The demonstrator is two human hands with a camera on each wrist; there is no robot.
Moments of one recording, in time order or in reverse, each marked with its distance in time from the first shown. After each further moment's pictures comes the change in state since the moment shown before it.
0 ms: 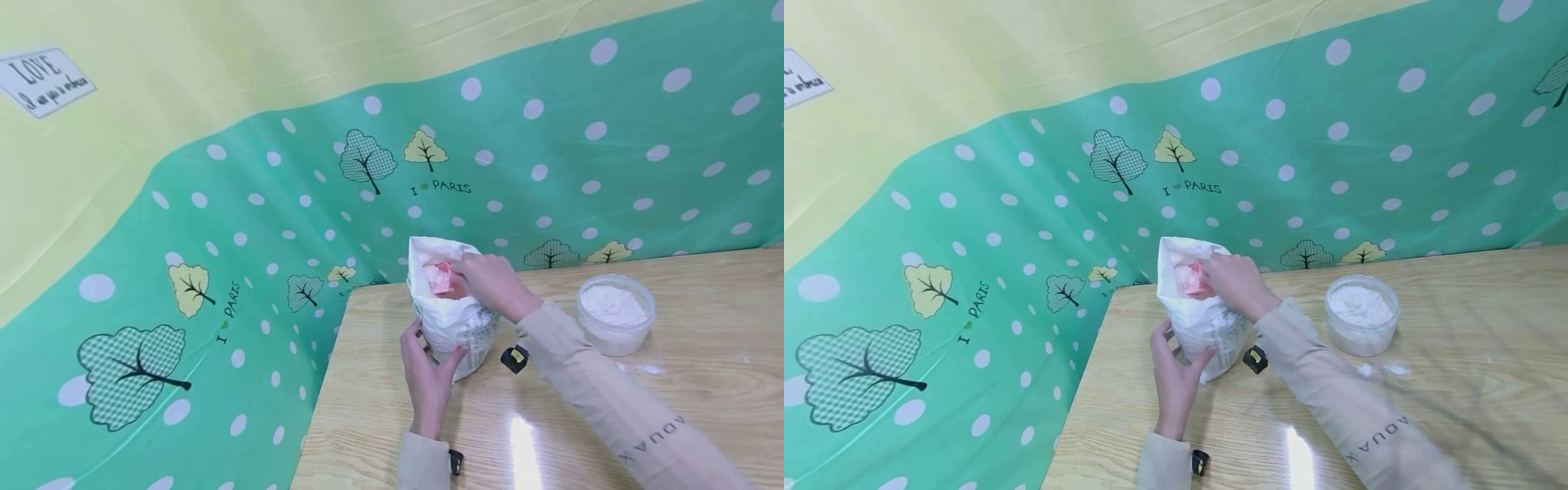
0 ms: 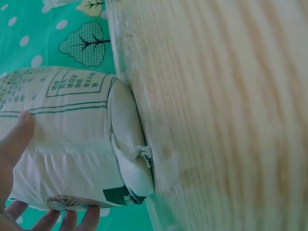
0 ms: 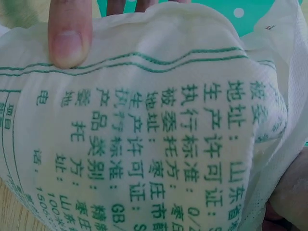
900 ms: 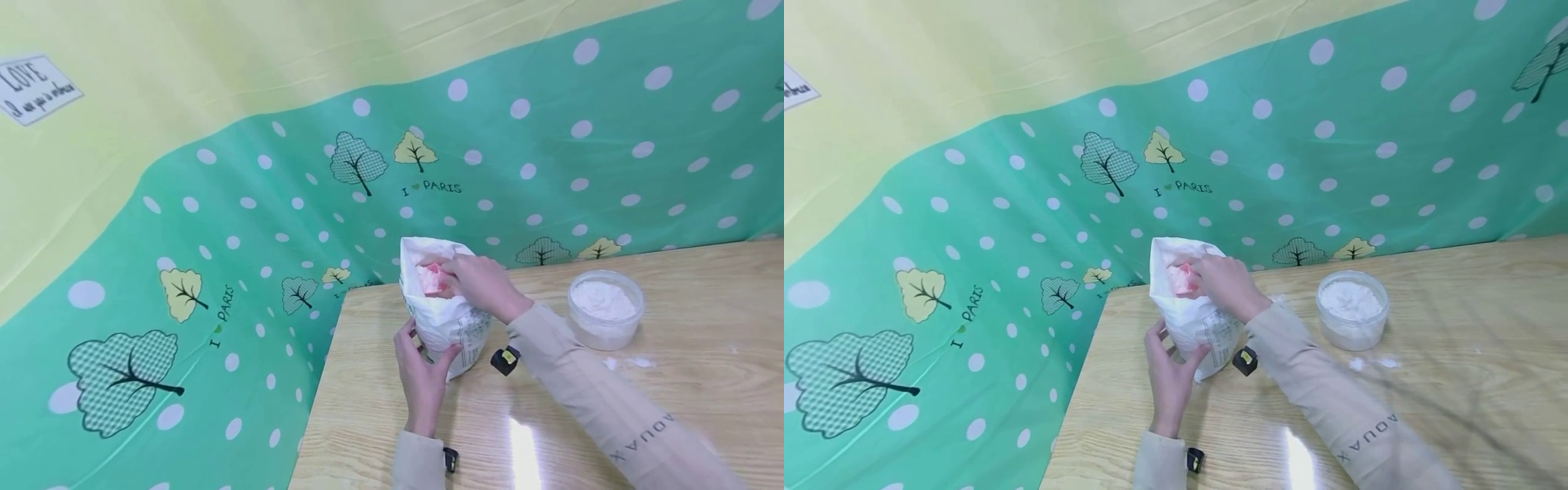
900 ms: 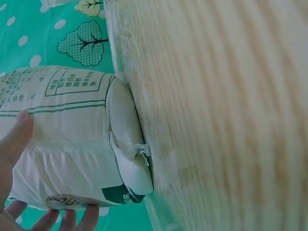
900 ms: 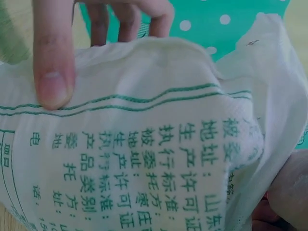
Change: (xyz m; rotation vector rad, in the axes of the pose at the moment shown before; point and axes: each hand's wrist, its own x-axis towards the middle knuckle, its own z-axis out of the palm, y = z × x) left_hand -0.001 0.003 0.000 0.002 -0.021 -0.032; right_hand -0.003 -0.005 -0.002 0.129 -0.013 0.036
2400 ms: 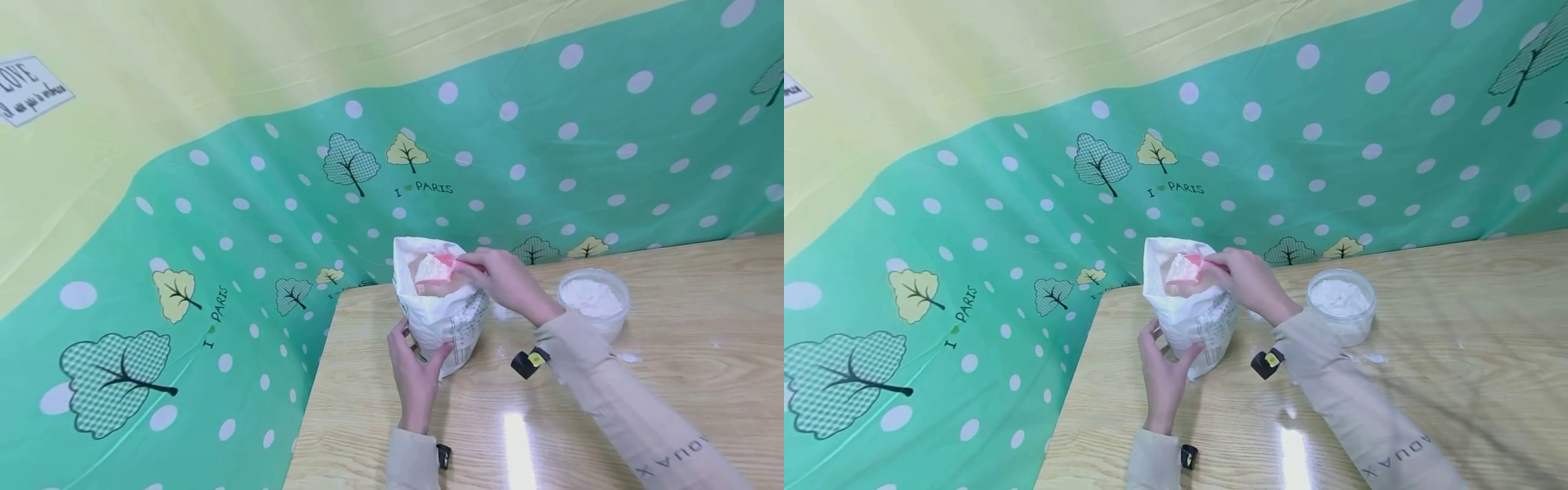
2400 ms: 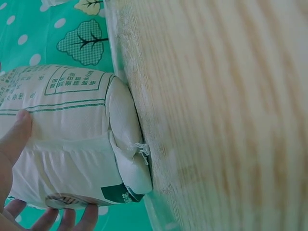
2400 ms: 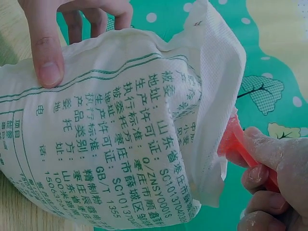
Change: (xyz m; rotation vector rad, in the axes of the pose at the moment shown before) left_hand 0.001 -0.002 0.001 -0.032 0.032 0.063; right_hand -0.032 0.024 -0.024 0.257 0.118 0.058
